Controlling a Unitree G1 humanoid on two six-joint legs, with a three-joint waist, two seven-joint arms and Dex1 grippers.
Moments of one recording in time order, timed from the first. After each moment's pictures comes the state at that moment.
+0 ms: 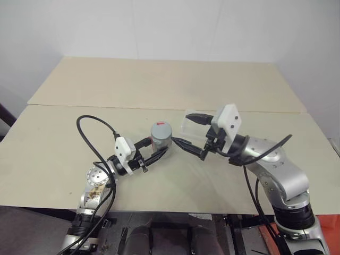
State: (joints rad) left arm -0.23 0.32 -0.02 0.02 -0.36 -0.13 -0.92; right arm -0.44 -0.49 0.08 -0.53 0.46 0.60 0.65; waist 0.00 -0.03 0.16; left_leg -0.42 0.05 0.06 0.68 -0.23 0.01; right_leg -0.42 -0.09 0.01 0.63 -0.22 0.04
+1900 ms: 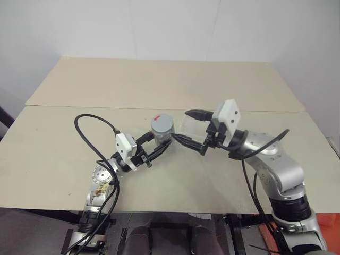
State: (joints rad) left arm -0.26 0.25 -0.01 0.04 -0.38 -0.17 -0.90; right arm -0.48 -0.50 0.07 -0.42 0.44 0.53 0.72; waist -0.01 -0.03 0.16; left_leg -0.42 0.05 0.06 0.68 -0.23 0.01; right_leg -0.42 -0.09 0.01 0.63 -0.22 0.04
